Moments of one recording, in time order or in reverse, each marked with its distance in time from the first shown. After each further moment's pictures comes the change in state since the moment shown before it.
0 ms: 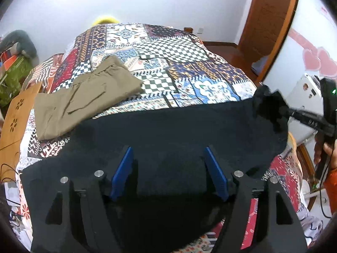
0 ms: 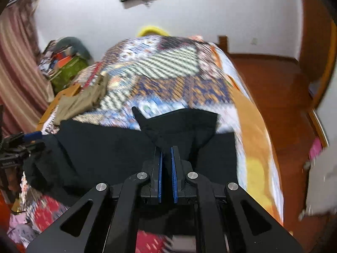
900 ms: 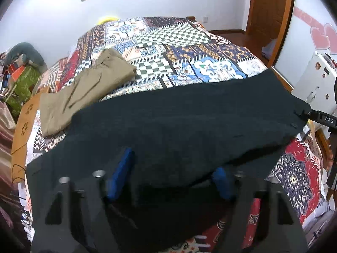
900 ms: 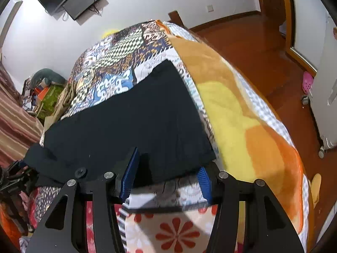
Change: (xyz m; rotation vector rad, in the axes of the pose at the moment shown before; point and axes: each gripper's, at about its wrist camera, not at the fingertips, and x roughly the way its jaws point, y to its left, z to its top) left arm 0.027 -0.036 -0.021 0.078 0.032 0.140; right arm 0.000 -0.068 -0.063 0.292 -0.023 -0.023
